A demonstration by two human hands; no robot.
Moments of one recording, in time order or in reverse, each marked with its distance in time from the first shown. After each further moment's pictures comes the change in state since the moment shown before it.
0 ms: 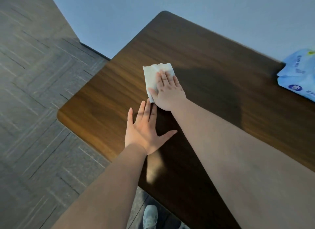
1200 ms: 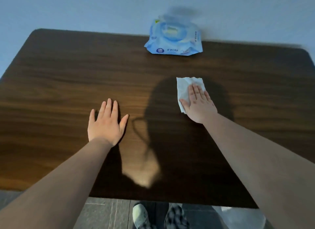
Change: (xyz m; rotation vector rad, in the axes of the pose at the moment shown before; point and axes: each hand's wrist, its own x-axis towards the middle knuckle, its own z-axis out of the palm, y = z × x) left_hand -0.032 0.176 0.019 0.245 -0.023 0.319; right_hand -0.336 0.281 0.049 0.148 0.015 0.719
